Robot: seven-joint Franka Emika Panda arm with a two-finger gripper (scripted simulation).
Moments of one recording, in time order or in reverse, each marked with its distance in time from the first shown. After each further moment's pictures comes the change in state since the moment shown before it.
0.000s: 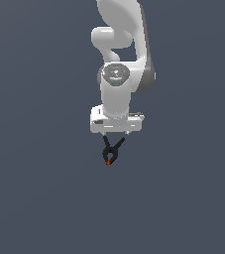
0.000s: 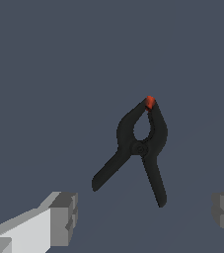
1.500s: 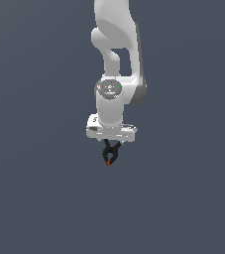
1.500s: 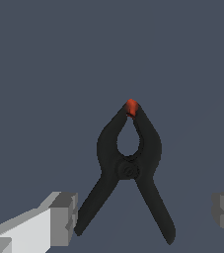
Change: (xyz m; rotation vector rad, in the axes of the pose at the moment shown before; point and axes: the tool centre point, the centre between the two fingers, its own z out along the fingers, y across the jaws) arm 0.011 0.022 0.047 -0.014 0.053 0.154
